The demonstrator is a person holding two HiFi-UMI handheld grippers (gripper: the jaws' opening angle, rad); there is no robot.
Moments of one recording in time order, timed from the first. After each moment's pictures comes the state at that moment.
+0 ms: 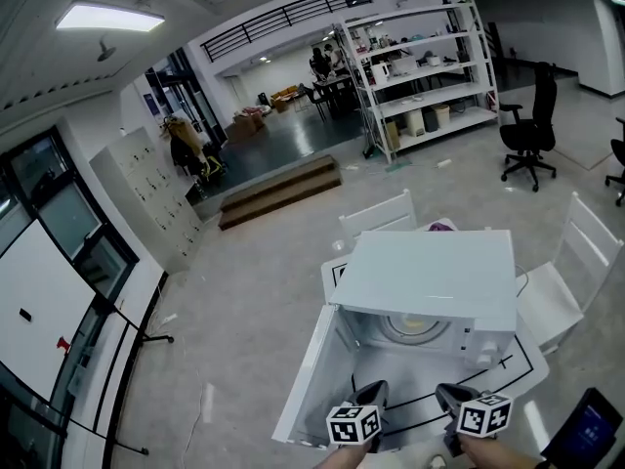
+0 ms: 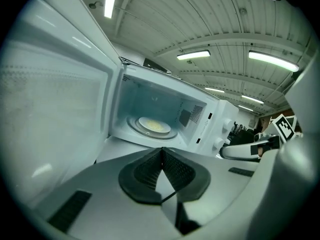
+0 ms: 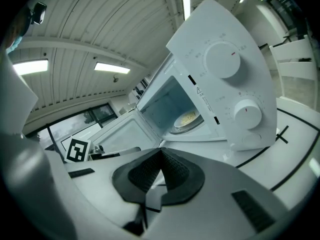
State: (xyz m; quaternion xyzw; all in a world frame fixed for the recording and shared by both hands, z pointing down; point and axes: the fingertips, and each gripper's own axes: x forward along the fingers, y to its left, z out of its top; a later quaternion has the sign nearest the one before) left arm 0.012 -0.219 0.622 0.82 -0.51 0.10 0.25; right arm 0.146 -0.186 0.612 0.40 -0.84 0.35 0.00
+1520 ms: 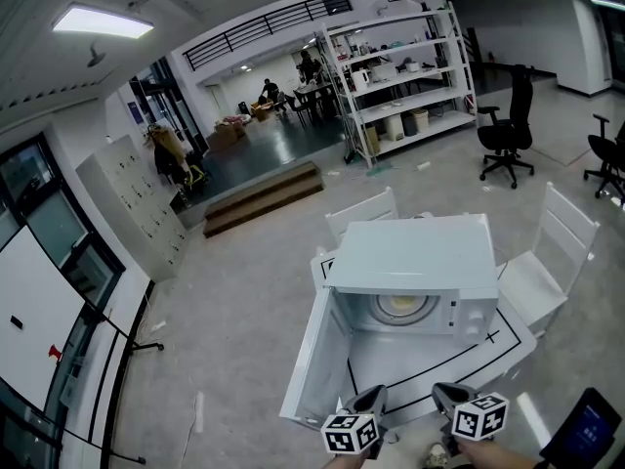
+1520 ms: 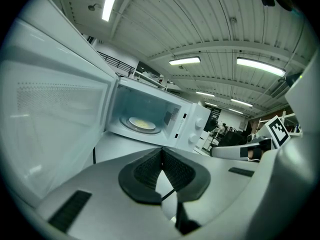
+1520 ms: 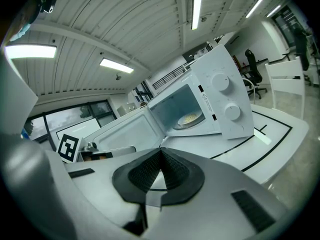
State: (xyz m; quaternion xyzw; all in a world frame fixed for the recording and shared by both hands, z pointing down) left arm 0.015 -0.129 0.599 0.85 -0.47 0.08 0.23; right arm 0.138 -0.104 0.596 0.44 -0.84 0.31 0.02
